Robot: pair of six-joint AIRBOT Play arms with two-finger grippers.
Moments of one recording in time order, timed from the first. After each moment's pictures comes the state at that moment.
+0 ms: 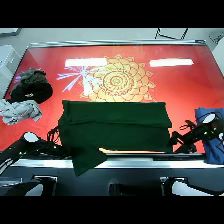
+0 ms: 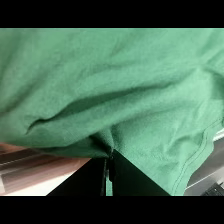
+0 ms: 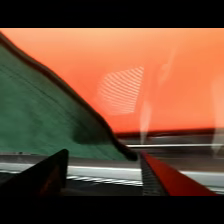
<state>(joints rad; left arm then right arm) 0.04 -1.09 0.37 0.85 -1.13 -1.33 -0.46 -1.42 0.79 -1.27 1.43 1.49</state>
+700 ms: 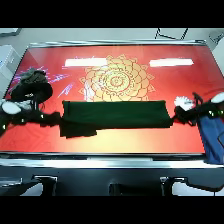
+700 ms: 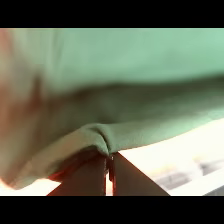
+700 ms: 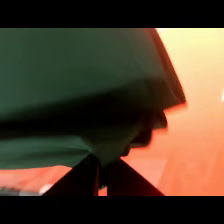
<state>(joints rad) 0.12 -1.24 0.95 0.92 -1.19 -1.36 -0.37 -1.49 1.19 -1.09 1.36 1.50</state>
